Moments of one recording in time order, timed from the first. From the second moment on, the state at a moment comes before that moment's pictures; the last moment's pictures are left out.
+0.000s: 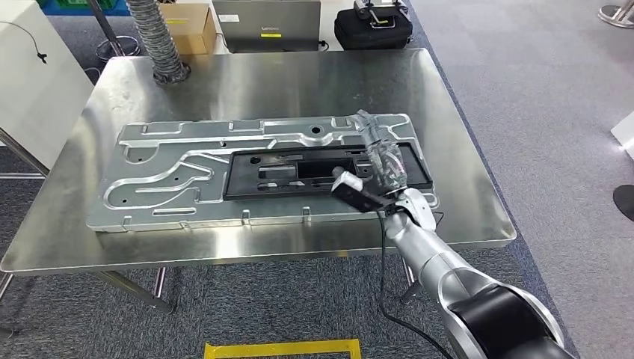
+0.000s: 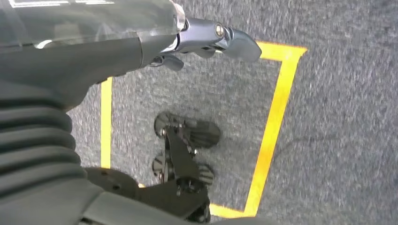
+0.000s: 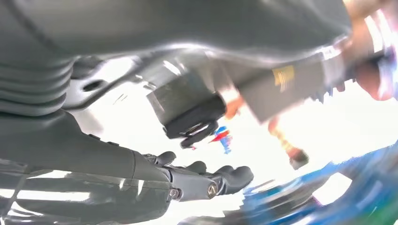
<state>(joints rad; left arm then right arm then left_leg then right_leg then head) -0.12 -0.07 1.21 -0.21 -0.88 -0.07 -0.44 -0.82 0.03 0.38 -0.51 0.60 -0.61 -0.68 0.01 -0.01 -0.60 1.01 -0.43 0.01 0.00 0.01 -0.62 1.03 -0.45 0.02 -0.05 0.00</state>
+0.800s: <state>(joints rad) -0.09 -0.08 1.26 -0.21 -0.80 -0.08 -0.46 -0.10 -0.10 -0.12 -2.07 0.22 -0.69 -0.70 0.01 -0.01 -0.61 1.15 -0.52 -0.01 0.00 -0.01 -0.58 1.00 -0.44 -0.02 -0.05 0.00</state>
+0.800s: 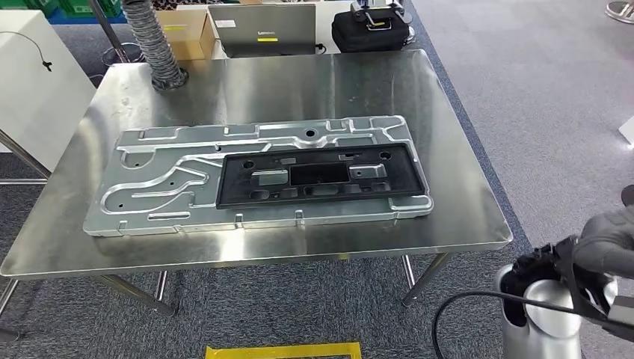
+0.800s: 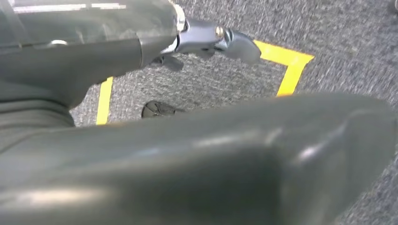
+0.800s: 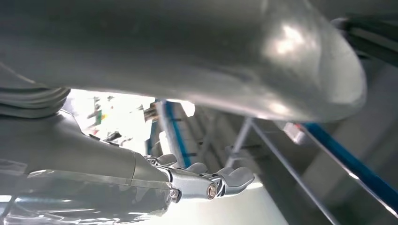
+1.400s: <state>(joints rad) -0.09 -0.08 1.26 -0.21 -0.81 -0.10 -0.47 0.22 0.00 -0.54 -1.72 0.17 -0.67 -0.70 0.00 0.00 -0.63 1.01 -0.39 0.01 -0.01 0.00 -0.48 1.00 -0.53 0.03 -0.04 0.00</state>
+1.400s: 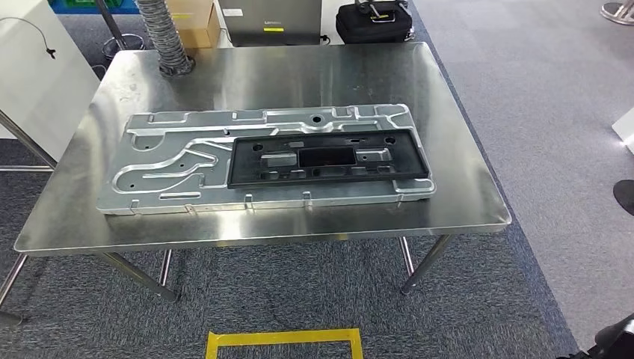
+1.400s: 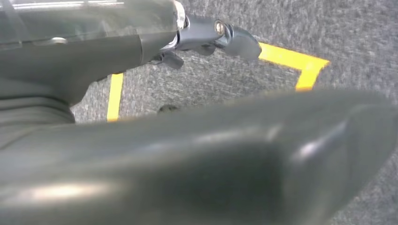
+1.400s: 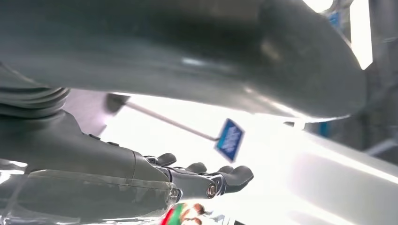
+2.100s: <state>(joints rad) -0.08 -0.09 1.26 -0.21 -0.85 -0.10 -0.48 0.04 -0.01 -0.75 -0.46 0.79 -0.54 -0.22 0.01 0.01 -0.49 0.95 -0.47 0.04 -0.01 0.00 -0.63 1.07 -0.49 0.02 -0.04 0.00</state>
